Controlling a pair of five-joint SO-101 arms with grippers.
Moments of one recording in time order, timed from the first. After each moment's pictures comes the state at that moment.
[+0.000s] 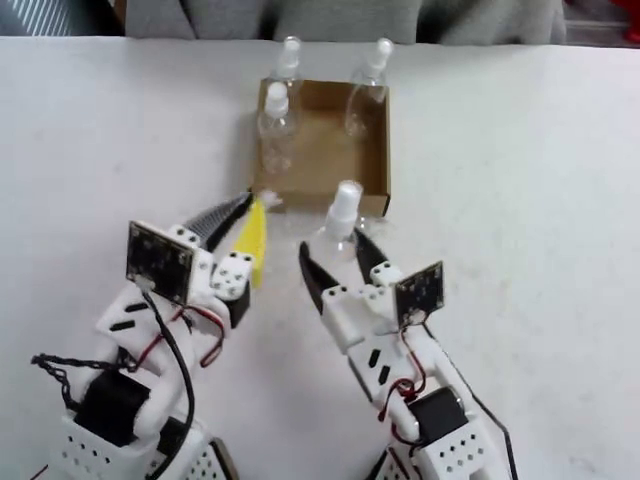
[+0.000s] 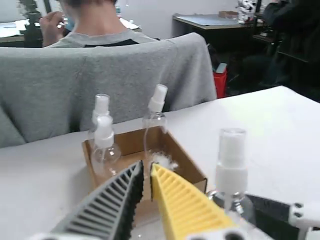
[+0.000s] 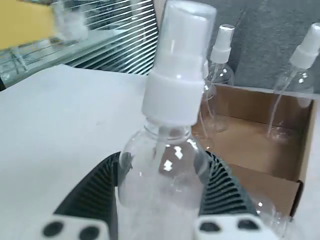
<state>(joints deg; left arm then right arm) 20.7 -81.6 62.1 40.6 3.4 -28.7 -97.6 96.8 16.2 -6.4</state>
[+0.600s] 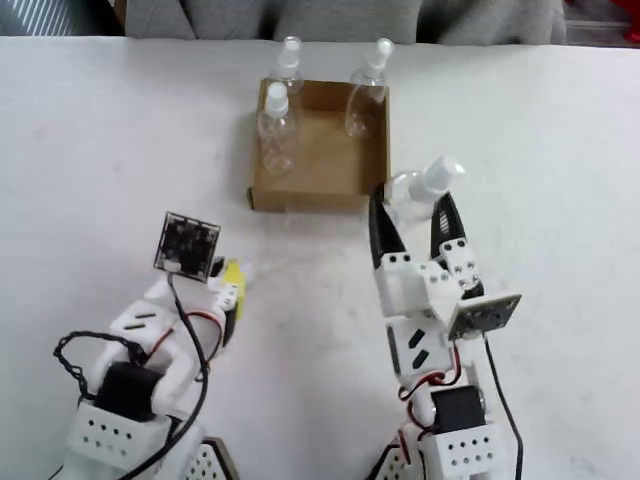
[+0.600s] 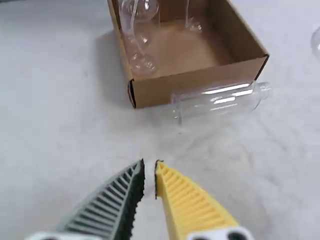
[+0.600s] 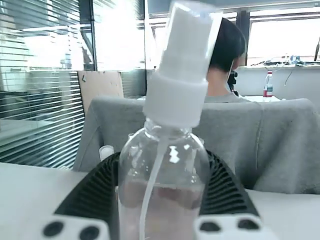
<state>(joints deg) 11.9 -81.7 74.2 56.7 3.4 -13.1 -97.6 93.0 -1.8 -0.7</state>
